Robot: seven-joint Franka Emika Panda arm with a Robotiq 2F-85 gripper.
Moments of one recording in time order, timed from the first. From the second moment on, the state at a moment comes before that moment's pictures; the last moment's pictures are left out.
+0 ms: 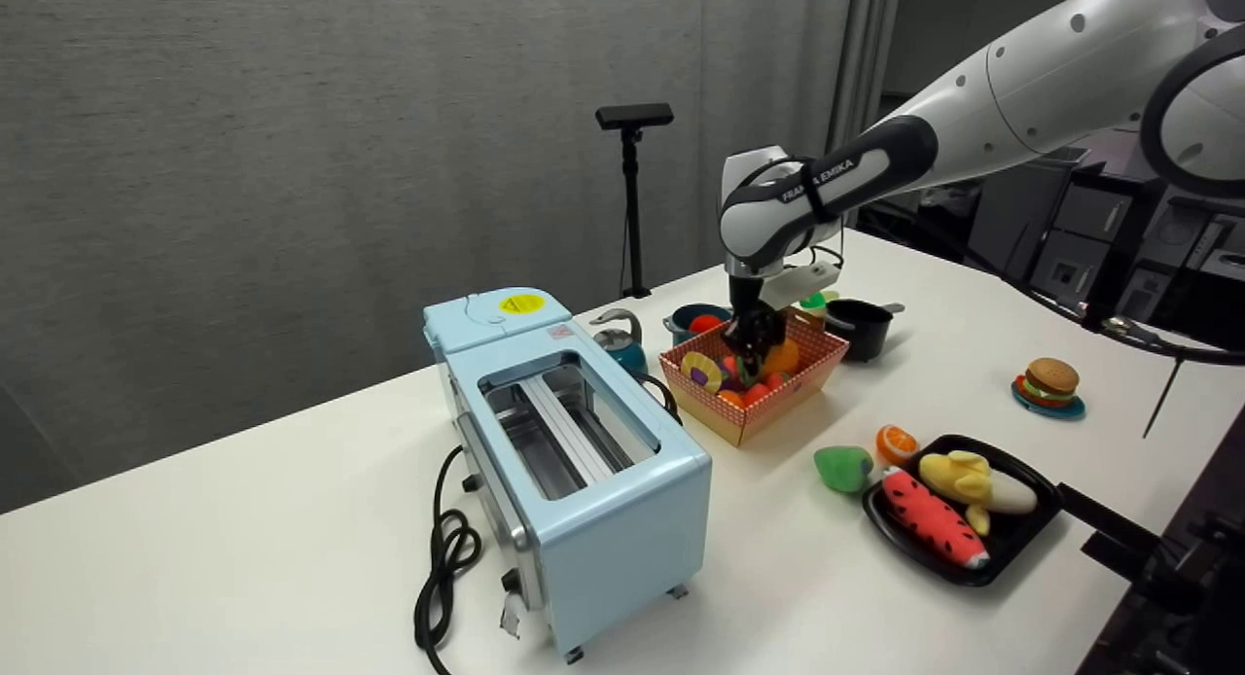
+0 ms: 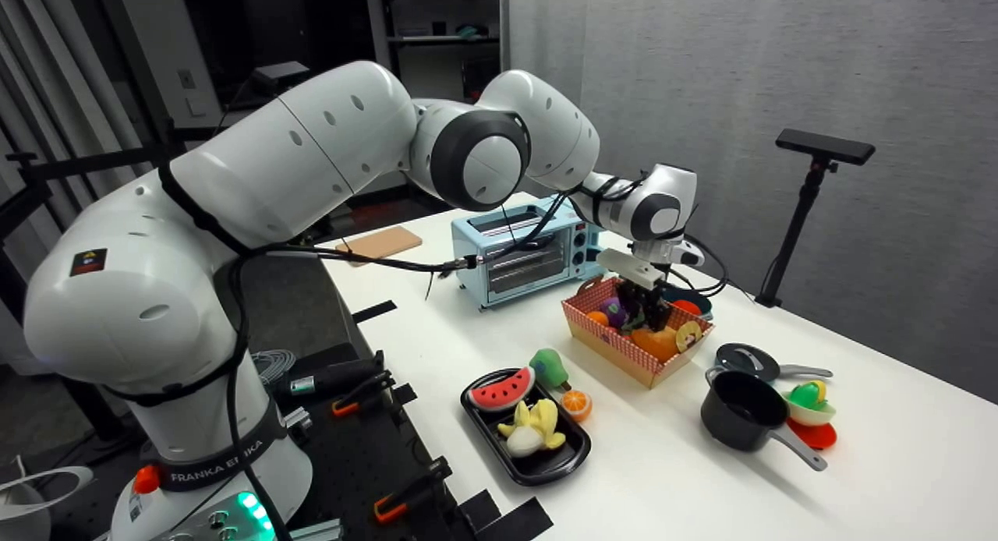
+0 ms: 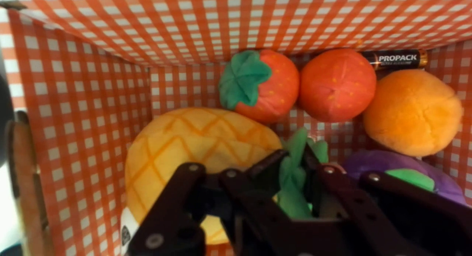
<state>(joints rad) -0.02 1.13 0.02 -1.07 -0.04 2.08 0.01</state>
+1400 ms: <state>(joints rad) 0.15 0.68 0.03 -1.62 -0.04 2.16 0.06</state>
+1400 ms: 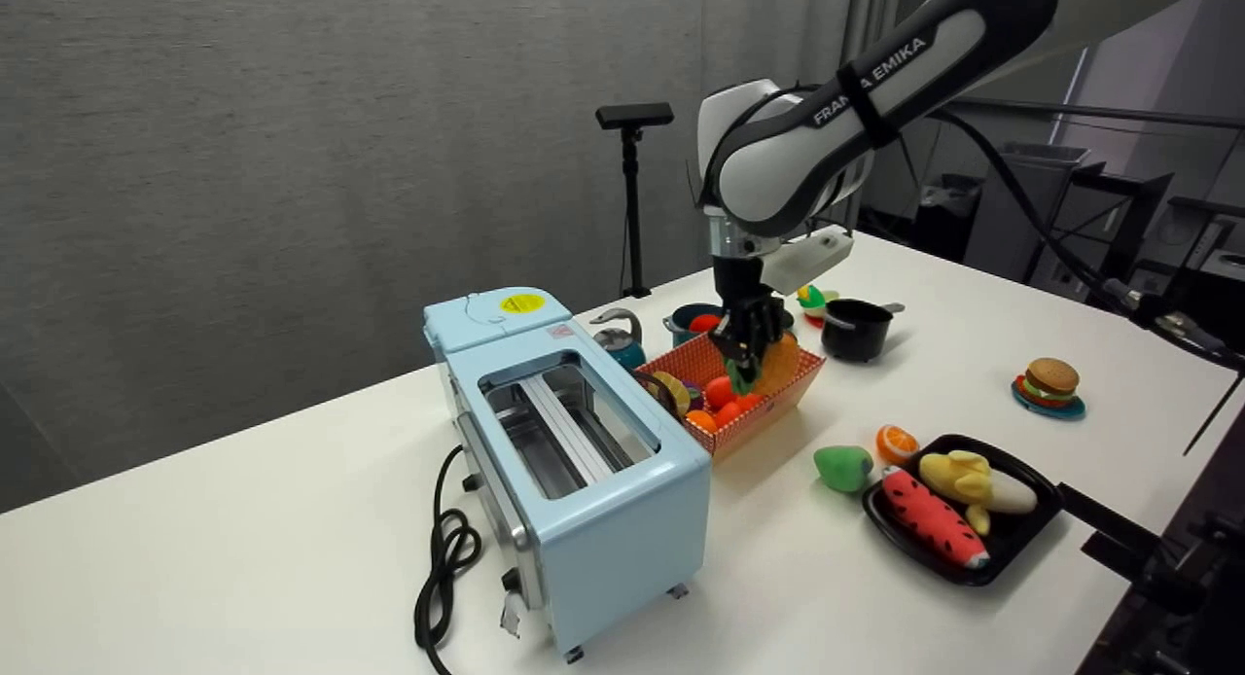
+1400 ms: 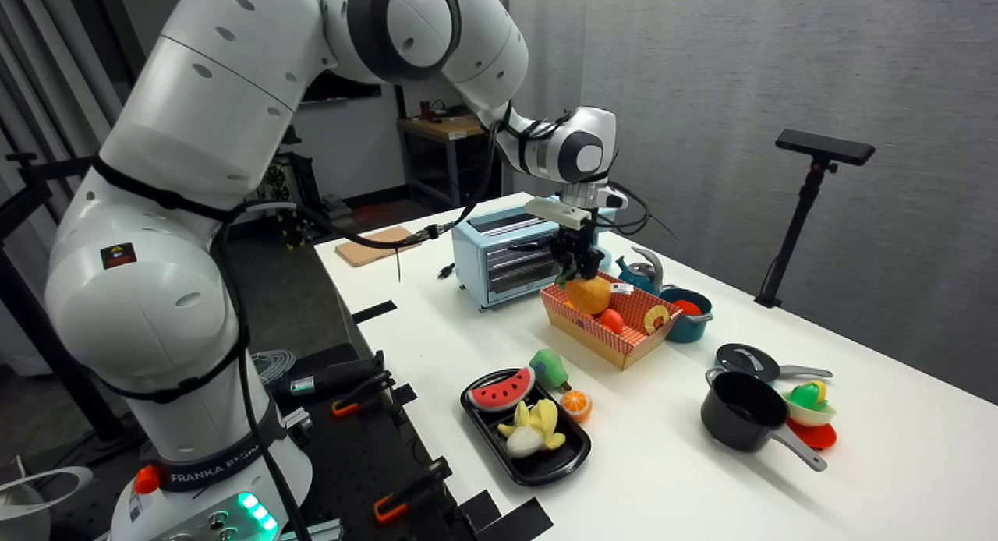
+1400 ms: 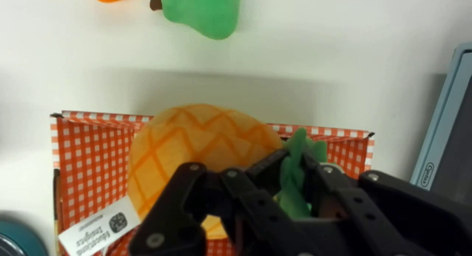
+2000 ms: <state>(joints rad) 0.15 0.47 0.03 -1.92 -0.04 2.23 0.06</state>
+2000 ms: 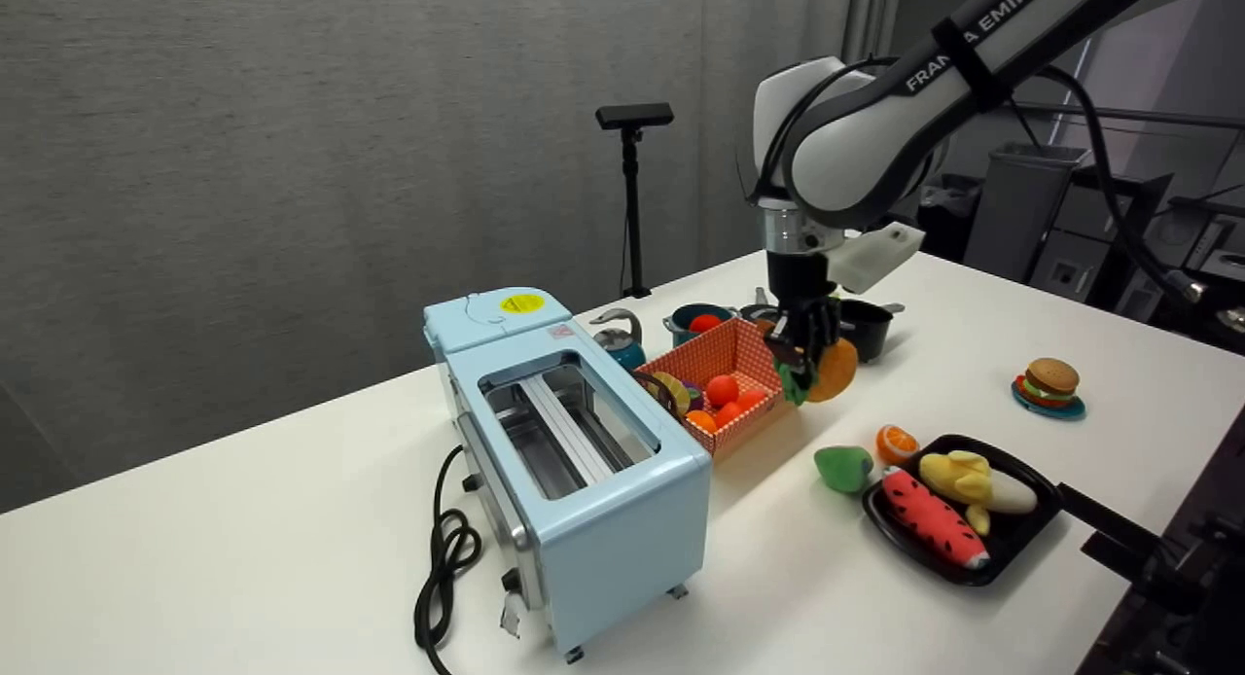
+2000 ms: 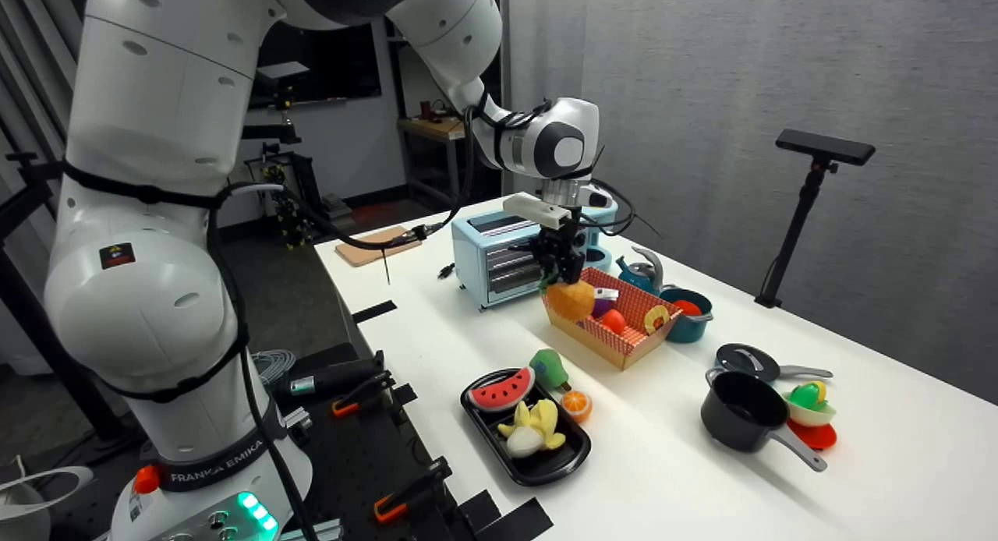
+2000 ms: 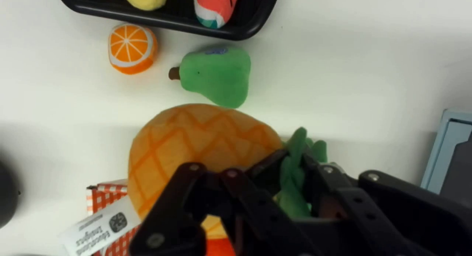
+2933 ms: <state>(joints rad) 0.14 0.46 -0.01 -2.08 -0.06 2.22 0.13</state>
